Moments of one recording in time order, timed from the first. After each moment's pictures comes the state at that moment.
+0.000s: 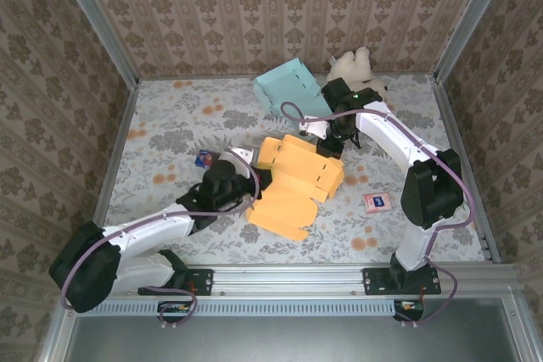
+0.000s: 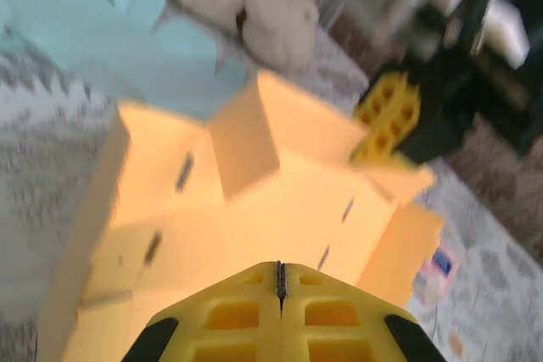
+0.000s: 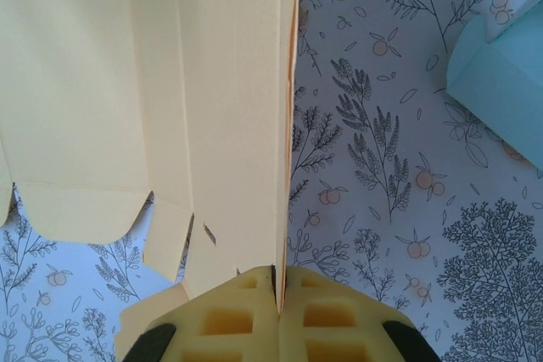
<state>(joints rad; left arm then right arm) -0.83 1.16 0.48 0.33 0.12 -0.47 0.38 1.81 1.60 -1.12 -0.25 -0.81</state>
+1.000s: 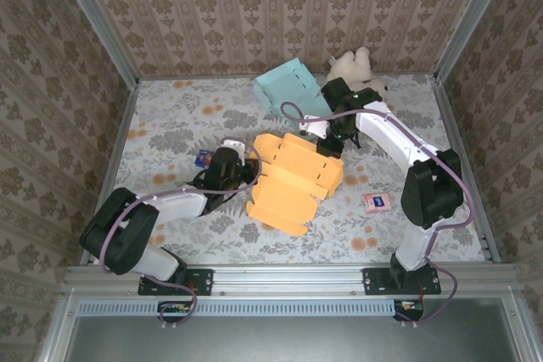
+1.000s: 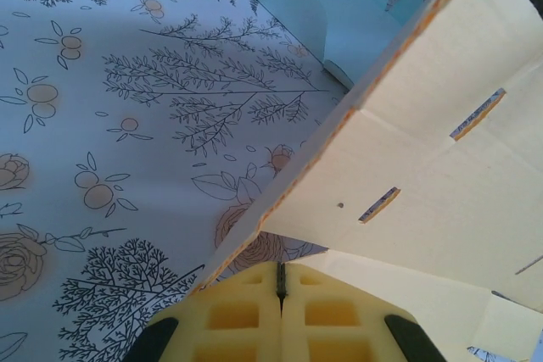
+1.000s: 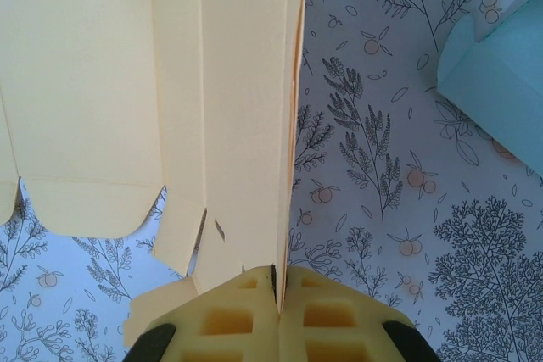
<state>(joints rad) -0.64 1.45 0.54 0.39 0.06 -0.51 0.38 1.81 1.60 -1.11 -0.24 -0.81</state>
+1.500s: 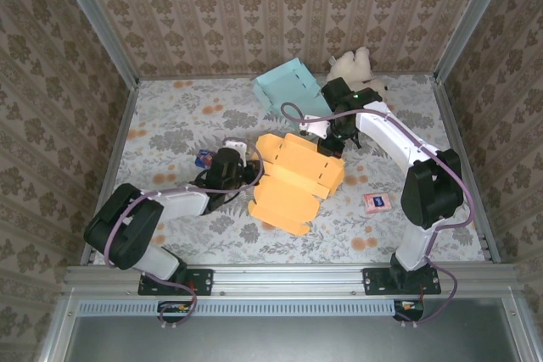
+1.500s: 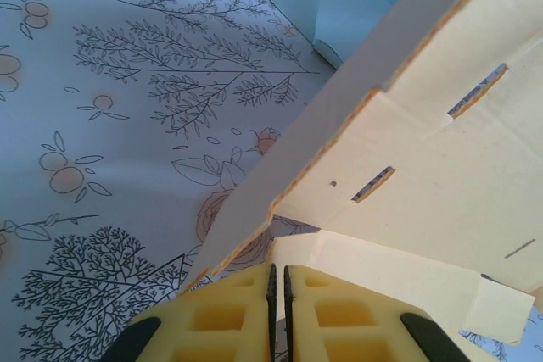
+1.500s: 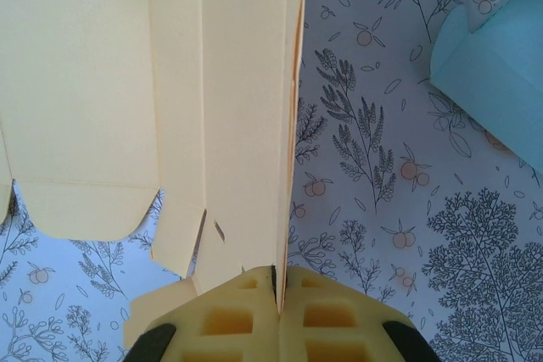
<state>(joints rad) -0.65 1.49 0.55 0.41 0.10 -0.54 0.38 1.81 1.60 -1.11 -0.22 -0.81</state>
